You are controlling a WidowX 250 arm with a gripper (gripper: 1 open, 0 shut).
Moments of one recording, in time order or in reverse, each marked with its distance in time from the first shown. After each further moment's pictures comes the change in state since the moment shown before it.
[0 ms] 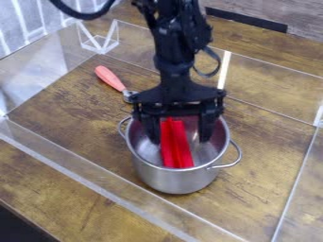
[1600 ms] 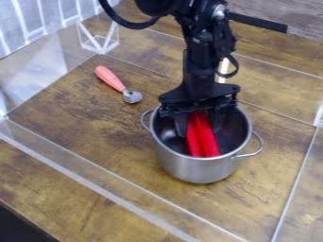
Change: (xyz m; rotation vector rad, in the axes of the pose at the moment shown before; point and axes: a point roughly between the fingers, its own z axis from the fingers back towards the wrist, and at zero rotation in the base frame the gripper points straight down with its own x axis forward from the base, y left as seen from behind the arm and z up) arm 0.042 -0.025 -0.040 0.055 -0.038 0.192
